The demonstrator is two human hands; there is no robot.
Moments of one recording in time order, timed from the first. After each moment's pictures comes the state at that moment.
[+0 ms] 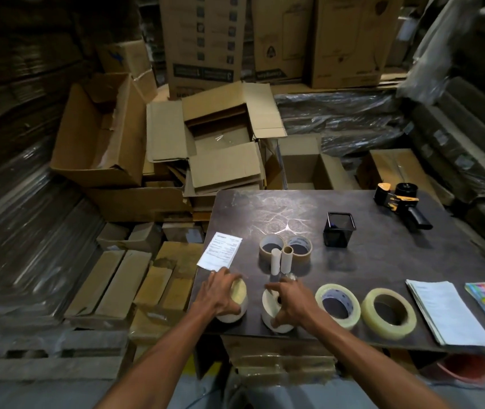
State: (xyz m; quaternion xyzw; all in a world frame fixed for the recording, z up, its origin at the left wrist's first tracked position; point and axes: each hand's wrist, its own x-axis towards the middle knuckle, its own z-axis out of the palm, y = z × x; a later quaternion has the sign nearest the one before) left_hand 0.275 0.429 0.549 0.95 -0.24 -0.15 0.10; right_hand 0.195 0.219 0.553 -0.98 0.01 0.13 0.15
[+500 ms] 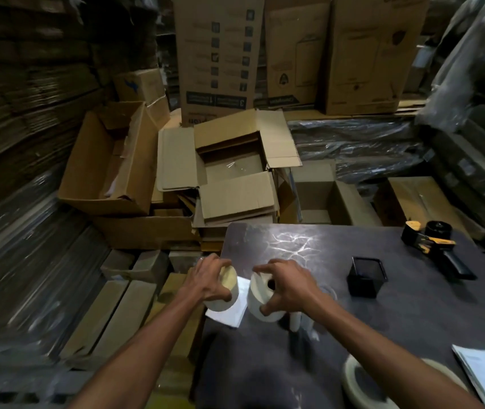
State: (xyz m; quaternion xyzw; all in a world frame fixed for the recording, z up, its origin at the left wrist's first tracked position) left_hand 0.428 0.441 0.618 0.97 -0.21 -0.10 0.11; right_hand 0.332 0.226 0.653 -0.98 -0.05 0.03 0.17
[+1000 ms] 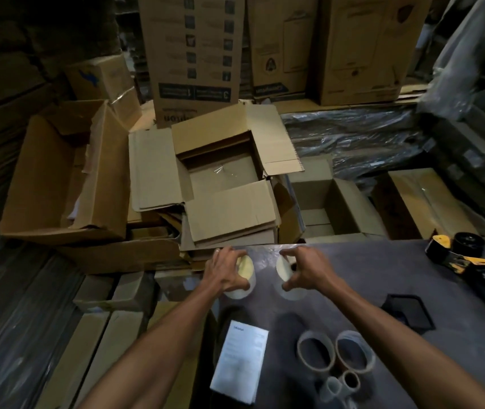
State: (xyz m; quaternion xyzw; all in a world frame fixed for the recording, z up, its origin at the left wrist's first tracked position) left_hand 0.619 0.370 0.599 0.96 -0.23 -0.12 0.13; right_hand 0.530 0.157 0.615 -0.98 0.11 0.04 0.19
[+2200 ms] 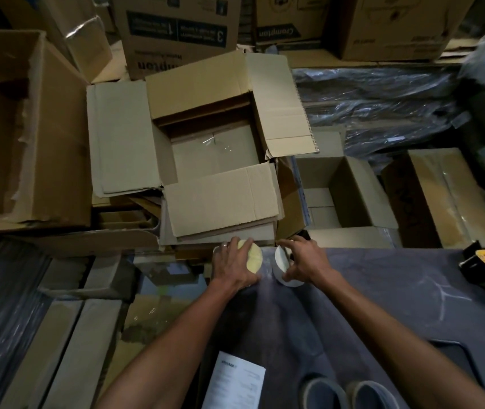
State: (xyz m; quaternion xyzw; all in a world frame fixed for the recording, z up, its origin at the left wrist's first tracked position) left_hand 0.730 0.293 0.505 0.96 -0.22 -0.14 0.08; right_hand 0.670 0.102 0.526 -0.97 0.12 0.16 0.12
